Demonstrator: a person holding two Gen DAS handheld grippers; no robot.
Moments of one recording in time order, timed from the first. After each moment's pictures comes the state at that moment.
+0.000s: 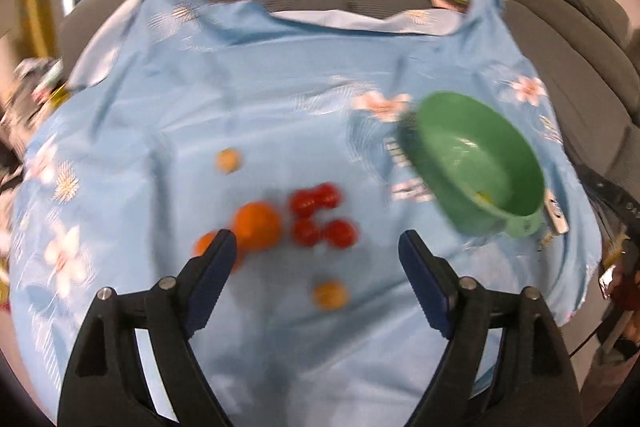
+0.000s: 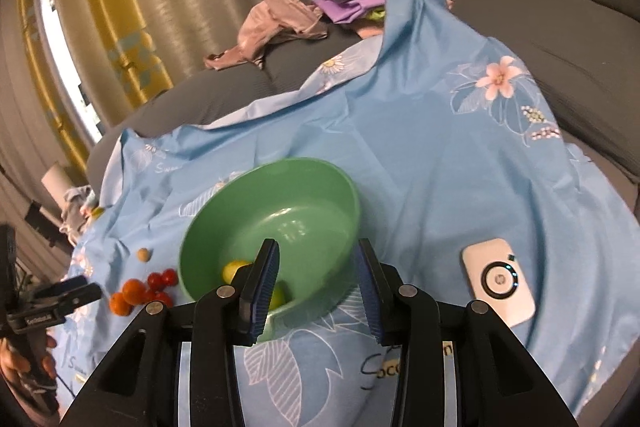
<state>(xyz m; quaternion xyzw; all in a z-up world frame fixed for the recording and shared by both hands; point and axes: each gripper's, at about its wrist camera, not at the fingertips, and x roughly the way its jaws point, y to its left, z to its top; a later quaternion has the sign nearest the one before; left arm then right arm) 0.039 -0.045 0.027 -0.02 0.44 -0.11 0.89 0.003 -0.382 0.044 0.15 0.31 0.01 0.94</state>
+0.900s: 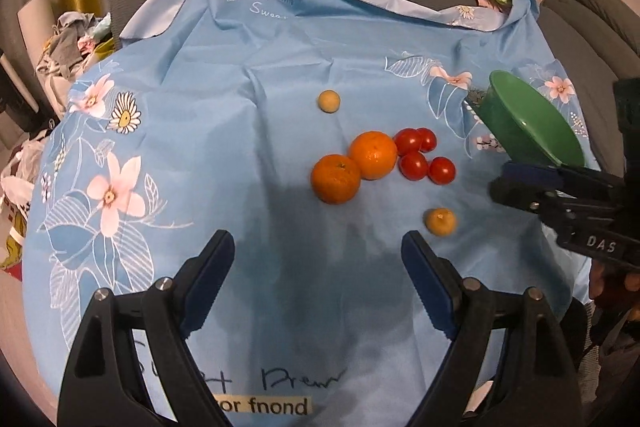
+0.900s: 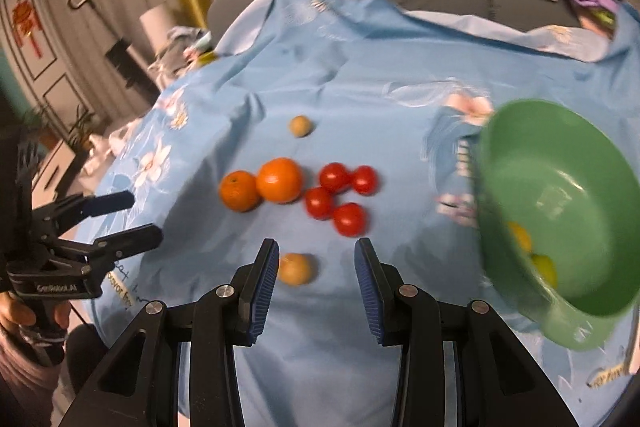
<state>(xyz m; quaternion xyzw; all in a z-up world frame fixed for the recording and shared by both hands) 0.005 0.036 -0.009 -0.03 0.44 -0.08 0.89 0.046 -0.156 0.004 -0.02 0.42 0.24 0.87</state>
